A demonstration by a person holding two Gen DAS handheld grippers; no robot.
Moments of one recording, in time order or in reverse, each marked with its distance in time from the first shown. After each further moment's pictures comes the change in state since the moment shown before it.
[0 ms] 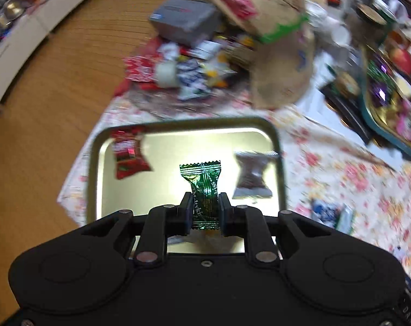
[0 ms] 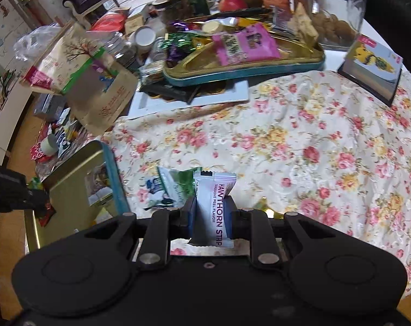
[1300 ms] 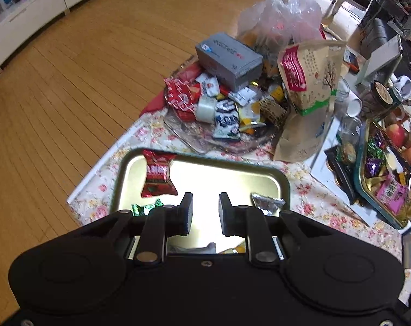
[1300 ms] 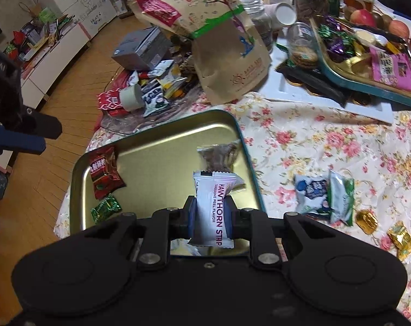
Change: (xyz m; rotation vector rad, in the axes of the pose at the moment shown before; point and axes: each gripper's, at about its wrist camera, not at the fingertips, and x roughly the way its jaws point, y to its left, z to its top) left arm -0.037 0.082 0.028 -0.187 -0.062 -0.130; right arm 0.048 0.179 -0.012 -0.259 0.049 0.141
